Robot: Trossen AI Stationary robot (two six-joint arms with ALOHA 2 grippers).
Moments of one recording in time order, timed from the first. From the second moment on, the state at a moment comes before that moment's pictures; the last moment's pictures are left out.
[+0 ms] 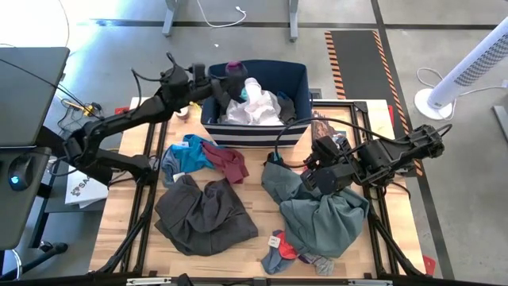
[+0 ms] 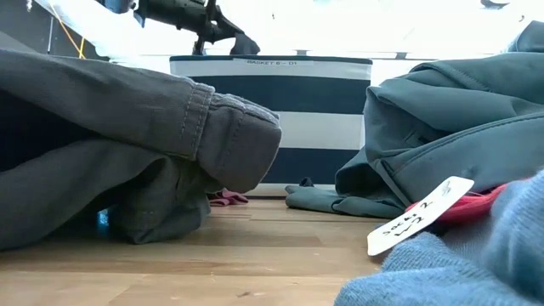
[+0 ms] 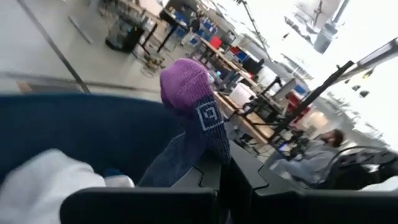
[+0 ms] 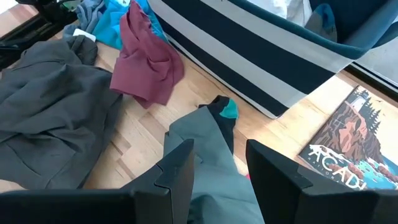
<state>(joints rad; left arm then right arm) 0.61 1.25 1.02 0.23 0.10 -0.68 0.41 1.49 1.72 -1.43 0.63 1.10</state>
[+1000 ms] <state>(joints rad) 0.72 1.25 1.02 0.23 0.07 -0.78 0.41 1.49 1.72 -1.43 0.69 1.02</state>
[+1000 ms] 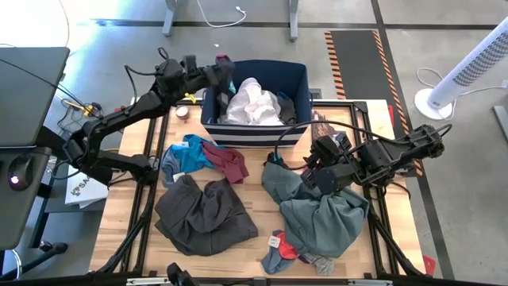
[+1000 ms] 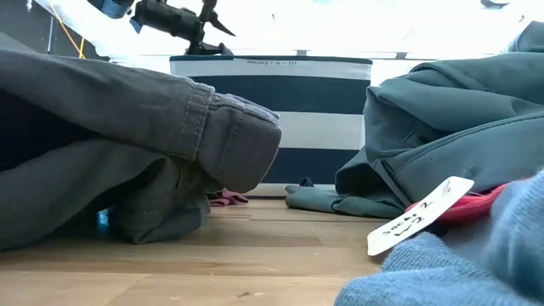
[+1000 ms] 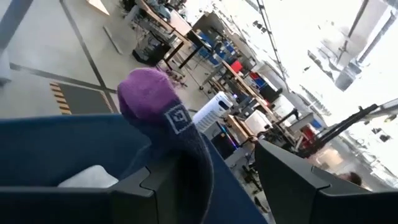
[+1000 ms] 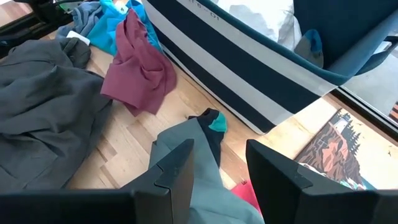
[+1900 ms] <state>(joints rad) 0.47 1.25 1.26 -0.43 -0.17 0.37 0.34 1.49 1.72 -1.43 0.72 0.96</state>
